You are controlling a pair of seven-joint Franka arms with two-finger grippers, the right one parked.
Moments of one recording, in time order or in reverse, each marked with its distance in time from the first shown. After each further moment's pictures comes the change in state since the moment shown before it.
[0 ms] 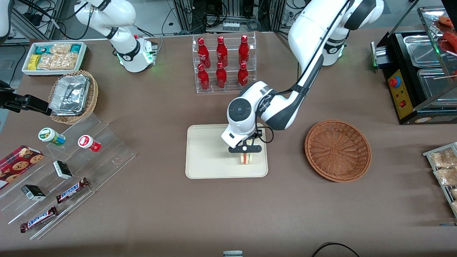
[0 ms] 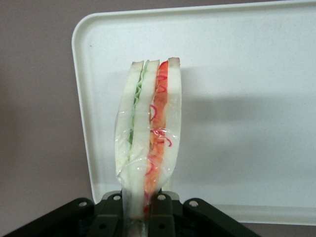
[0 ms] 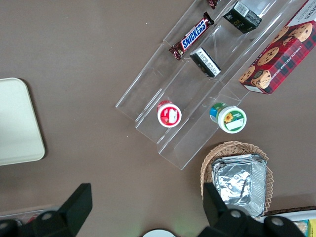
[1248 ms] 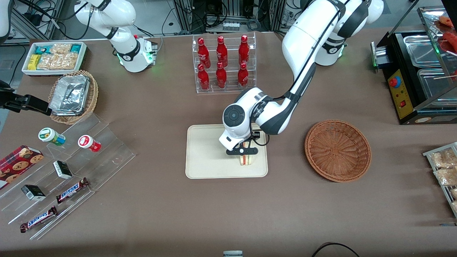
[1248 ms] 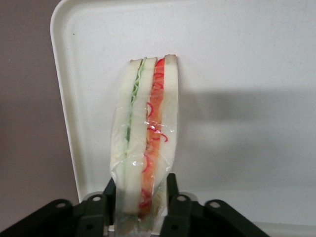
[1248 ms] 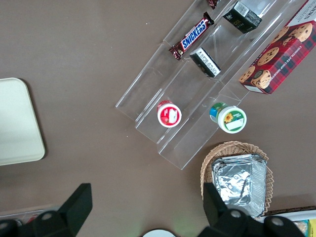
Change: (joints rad) arm -0.016 0.066 0.000 0.034 0.022 0.001 -0.025
